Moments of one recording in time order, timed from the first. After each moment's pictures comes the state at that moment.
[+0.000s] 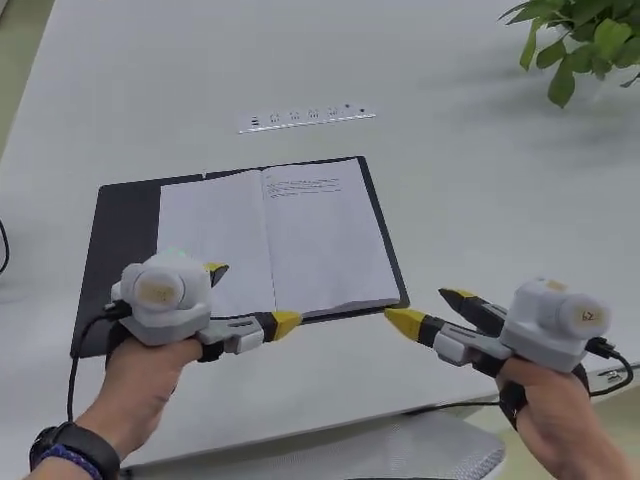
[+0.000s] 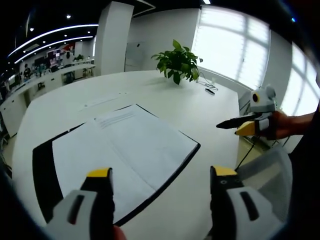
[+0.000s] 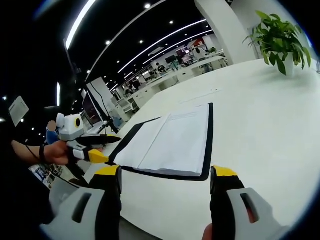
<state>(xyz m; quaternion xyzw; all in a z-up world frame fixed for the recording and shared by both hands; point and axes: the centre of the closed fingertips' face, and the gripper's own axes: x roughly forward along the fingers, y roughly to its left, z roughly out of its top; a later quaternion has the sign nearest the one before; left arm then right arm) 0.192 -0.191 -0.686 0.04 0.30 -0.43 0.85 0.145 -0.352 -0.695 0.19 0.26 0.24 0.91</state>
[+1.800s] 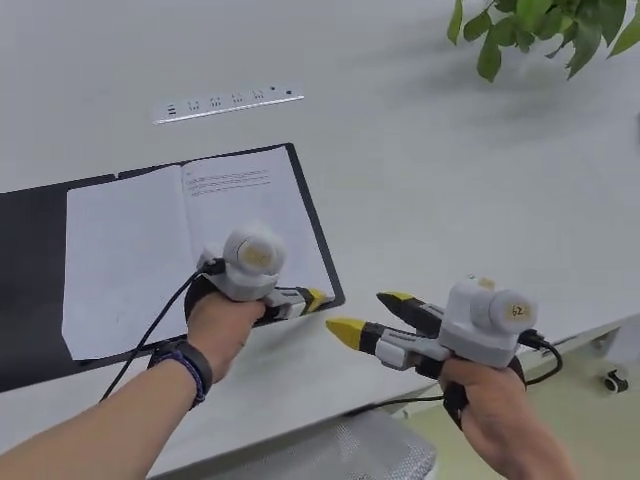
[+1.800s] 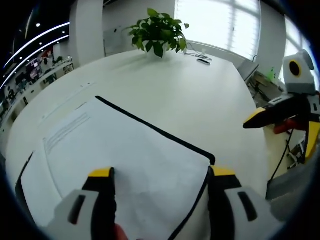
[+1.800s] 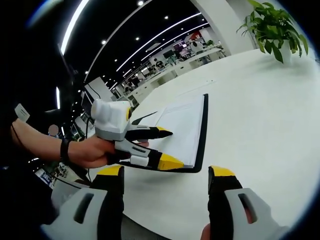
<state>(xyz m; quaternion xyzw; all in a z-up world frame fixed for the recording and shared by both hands) 0.238 -0.323 -0.784 0.16 0.34 -0.46 0.81 0.140 -0.366 -0.713 0.21 0.29 0.24 0.90</state>
